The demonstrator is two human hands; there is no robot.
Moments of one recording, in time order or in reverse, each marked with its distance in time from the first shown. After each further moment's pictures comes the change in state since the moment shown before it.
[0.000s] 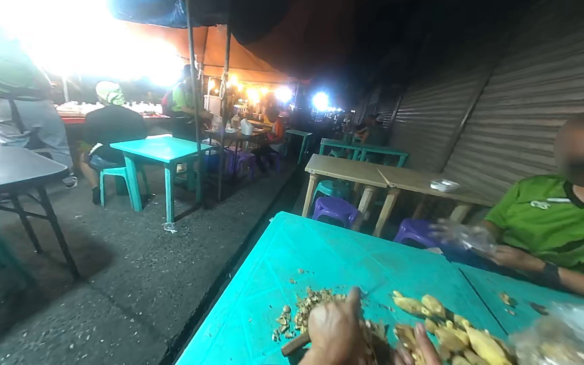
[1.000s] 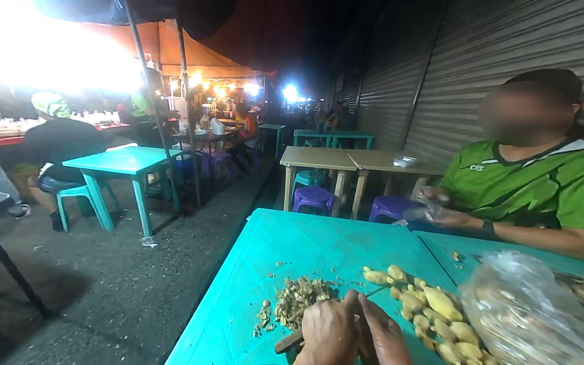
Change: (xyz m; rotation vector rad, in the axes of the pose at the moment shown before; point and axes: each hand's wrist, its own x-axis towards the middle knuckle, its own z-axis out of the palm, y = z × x) left_hand -0.017 0.014 0.007 0.061 0.009 0.190; right_hand -0.004 0.007 0.014 -0.245 0.032 -0.212
